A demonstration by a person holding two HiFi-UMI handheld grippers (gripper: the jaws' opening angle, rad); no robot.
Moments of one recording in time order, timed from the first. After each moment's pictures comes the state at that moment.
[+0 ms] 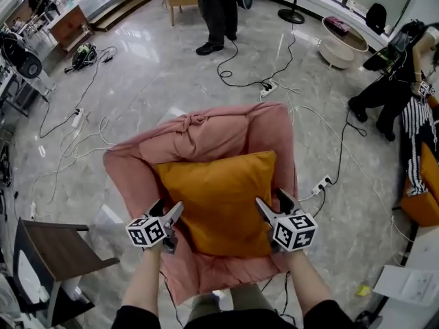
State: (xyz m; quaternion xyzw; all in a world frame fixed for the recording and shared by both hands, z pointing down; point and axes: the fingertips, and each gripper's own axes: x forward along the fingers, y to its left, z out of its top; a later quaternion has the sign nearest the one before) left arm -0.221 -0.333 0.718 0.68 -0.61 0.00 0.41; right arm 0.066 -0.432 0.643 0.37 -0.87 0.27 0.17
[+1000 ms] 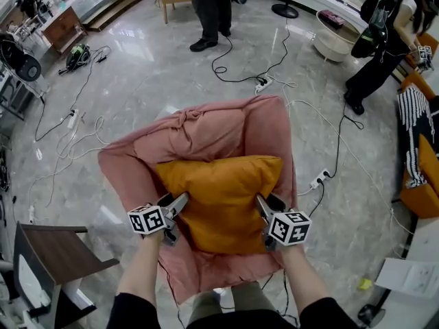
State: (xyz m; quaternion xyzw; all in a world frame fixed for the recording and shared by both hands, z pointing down) left arm -0.187 -0.364 0.732 0.72 -0.52 -0.04 0.46; right arm 0.074 -0.421 0.692 0.39 -0.84 0.34 0.15
